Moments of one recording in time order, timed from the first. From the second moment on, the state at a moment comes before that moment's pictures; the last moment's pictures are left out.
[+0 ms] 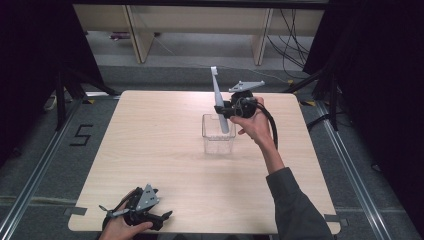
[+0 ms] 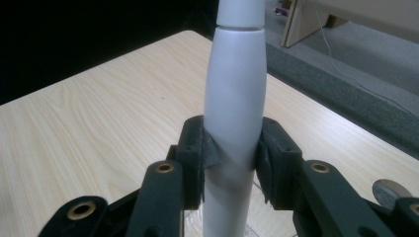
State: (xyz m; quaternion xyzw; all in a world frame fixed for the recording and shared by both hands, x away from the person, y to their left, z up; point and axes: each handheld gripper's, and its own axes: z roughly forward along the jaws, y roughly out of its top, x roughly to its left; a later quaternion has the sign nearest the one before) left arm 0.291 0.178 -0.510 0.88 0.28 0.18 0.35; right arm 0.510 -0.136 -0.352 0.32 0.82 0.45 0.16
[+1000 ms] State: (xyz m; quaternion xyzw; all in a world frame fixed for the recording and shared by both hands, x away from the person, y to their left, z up) left arm 0.290 0.177 -0.510 0.88 0.28 0.18 0.35; right arm 0.526 -0.116 -0.393 0.32 0.85 0.38 0.15
